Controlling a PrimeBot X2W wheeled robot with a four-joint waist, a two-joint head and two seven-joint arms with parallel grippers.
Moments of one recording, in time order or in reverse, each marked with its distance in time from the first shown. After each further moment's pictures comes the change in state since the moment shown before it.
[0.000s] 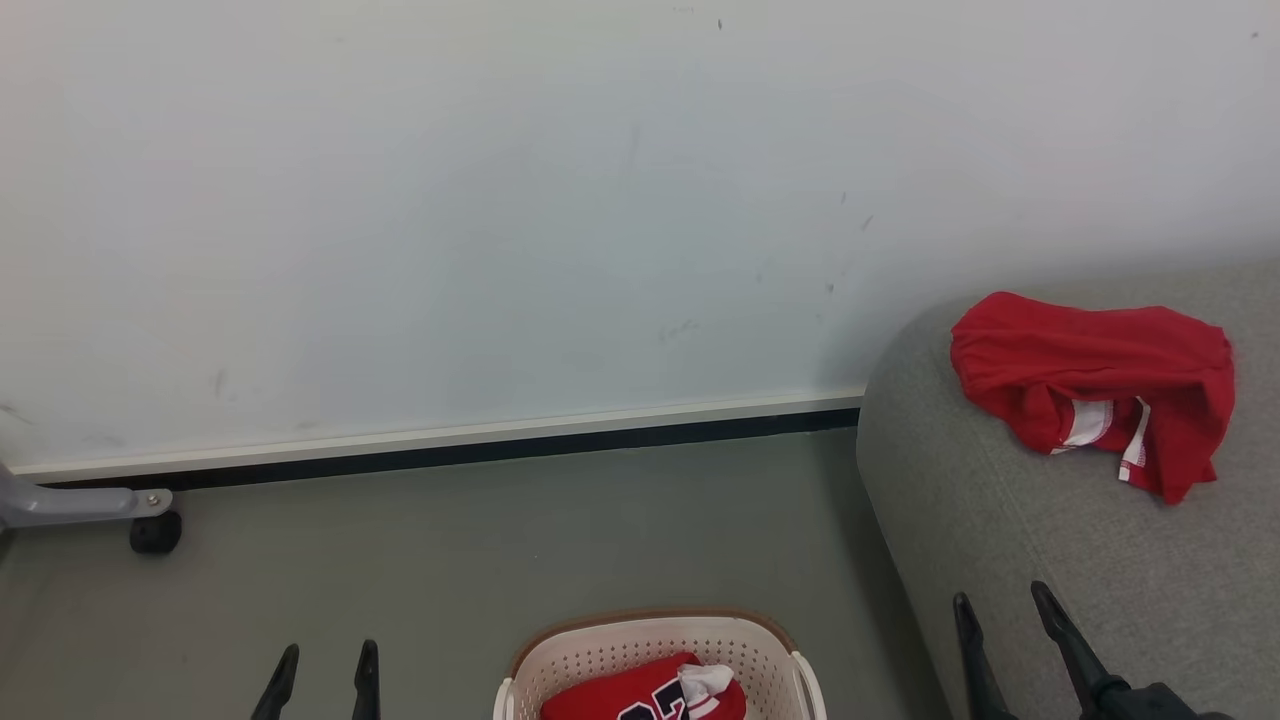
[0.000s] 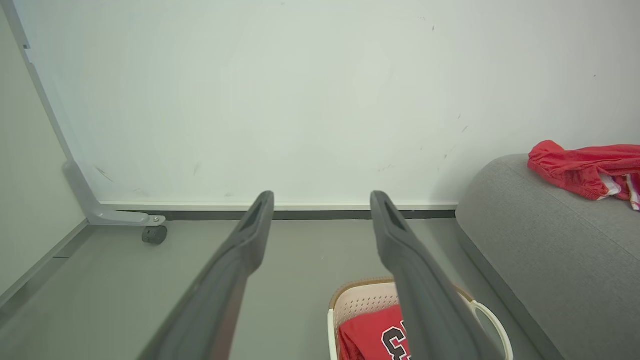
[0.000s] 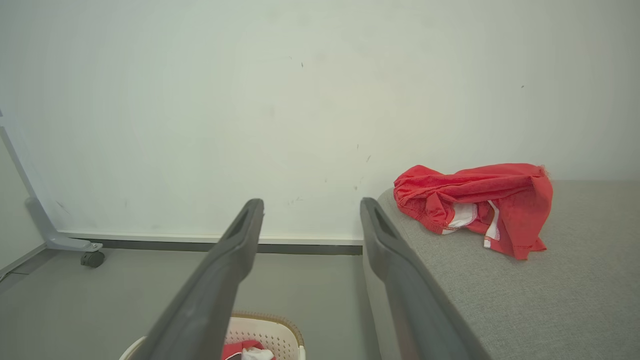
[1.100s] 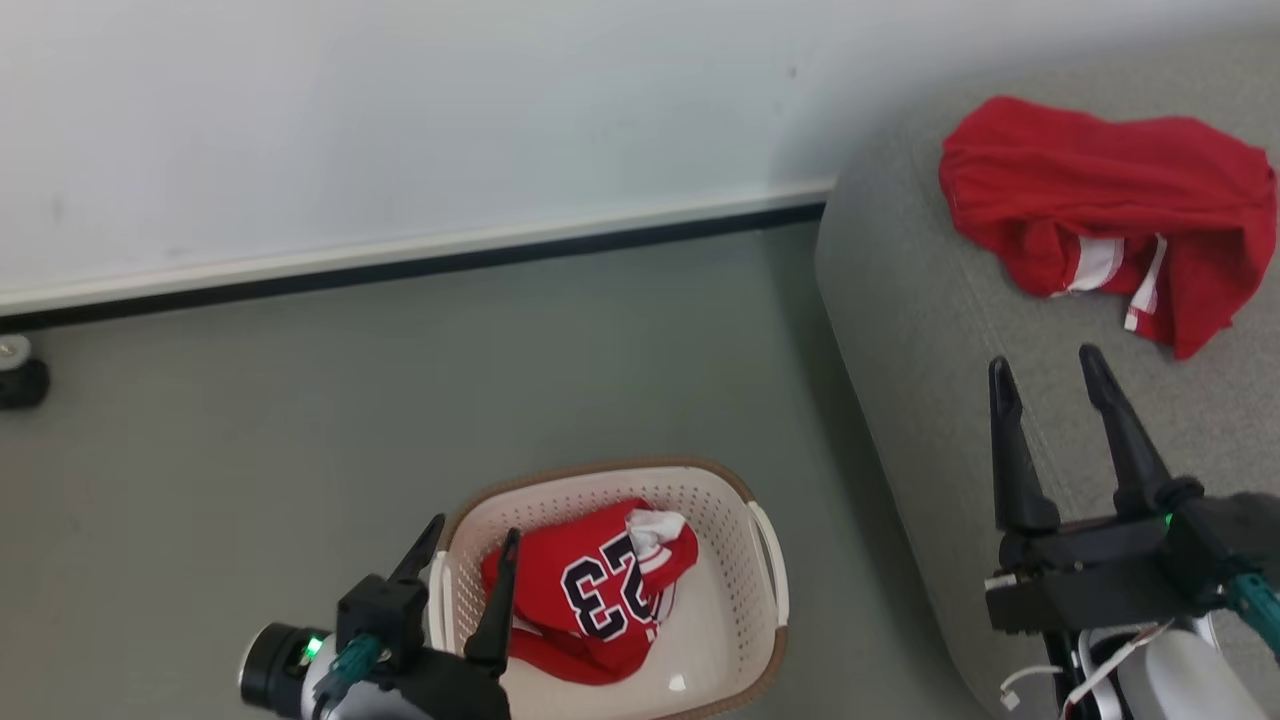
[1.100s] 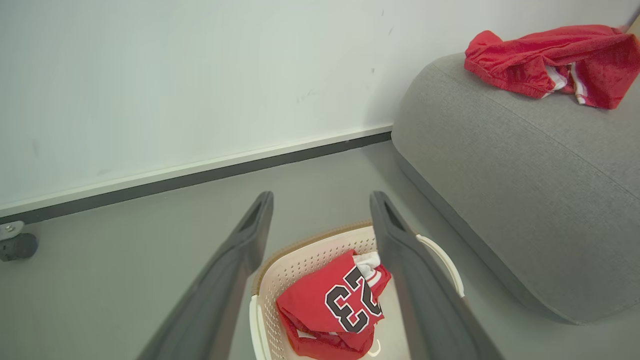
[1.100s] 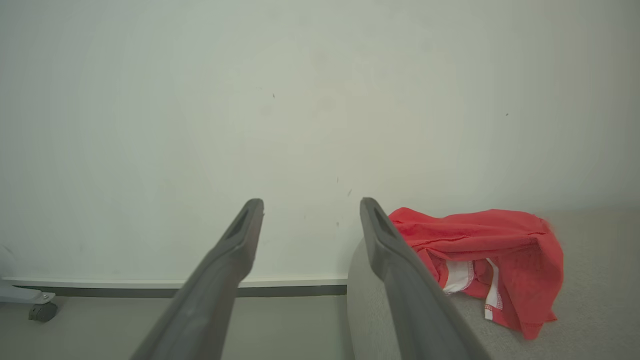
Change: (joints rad) left arm -0.258 -0.067 -0.152 0.098 0.113 -0.034 0.102; right arm -0.246 -0.007 -0.060 -0.128 0.005 0.012 0.036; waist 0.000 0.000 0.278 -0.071
